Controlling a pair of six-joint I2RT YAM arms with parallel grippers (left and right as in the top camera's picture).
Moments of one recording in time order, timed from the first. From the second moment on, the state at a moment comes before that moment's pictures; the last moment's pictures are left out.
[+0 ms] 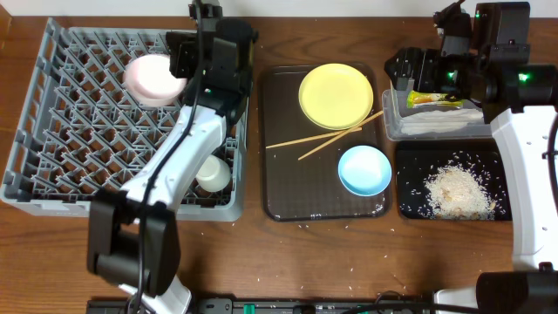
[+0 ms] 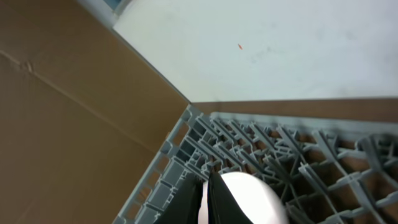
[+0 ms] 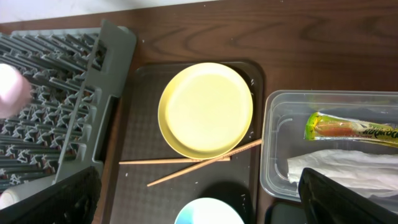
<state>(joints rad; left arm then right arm) -0.32 1.80 1.39 -0.03 -1.07 0.27 0.03 1.61 1.69 -0.94 -0.34 0.15</state>
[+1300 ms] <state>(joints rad) 0.33 1.65 1.44 -0.45 0.27 -0.25 0.03 1.61 1.69 -0.94 -0.34 0.15</state>
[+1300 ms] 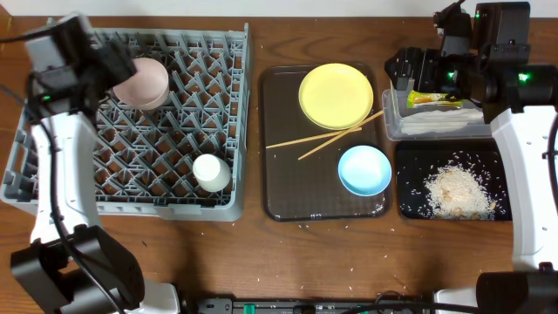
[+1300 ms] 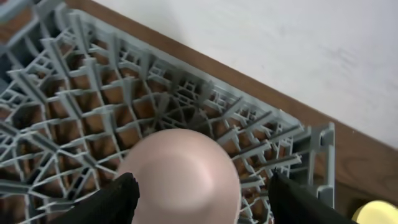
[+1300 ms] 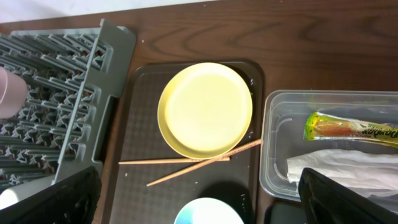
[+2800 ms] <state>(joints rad) 0.40 1.86 1.42 -0.60 0.32 -0.59 0.03 1.61 1.69 -0.94 -0.34 0.15</state>
